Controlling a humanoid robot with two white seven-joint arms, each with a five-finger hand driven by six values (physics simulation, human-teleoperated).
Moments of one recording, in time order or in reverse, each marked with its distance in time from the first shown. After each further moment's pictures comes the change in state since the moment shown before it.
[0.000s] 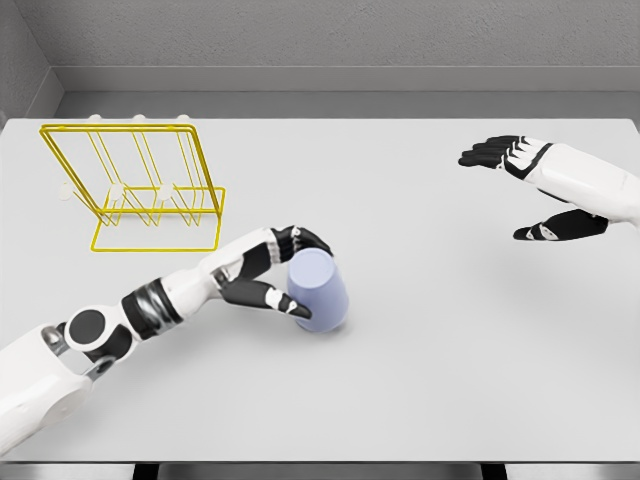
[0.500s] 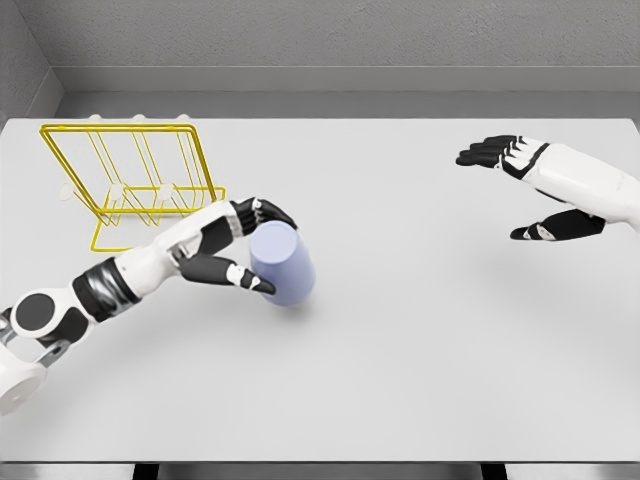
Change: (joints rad) left arm -0.002 0.108 0.083 -0.064 0.021 -0.001 0.001; right arm 0.000 0.008 -0.001 -0.001 0.001 0.000 0.000
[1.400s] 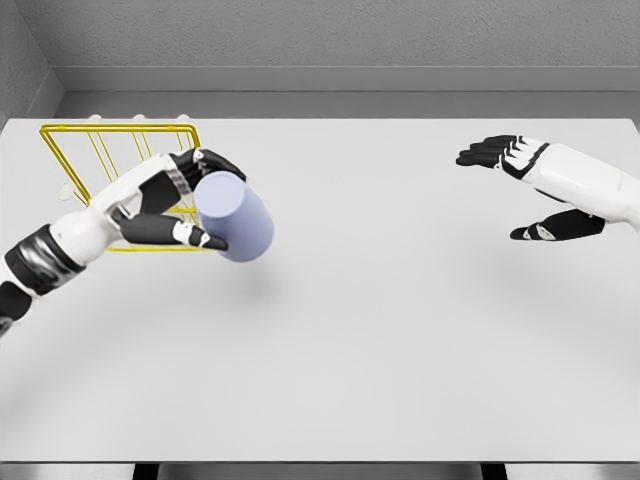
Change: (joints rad) left arm 0.000 0.114 0.117 -0.037 0.081 -0.030 0.000; right arm 0.000 0.000 0.000 0.000 0.000 0.000 0.000
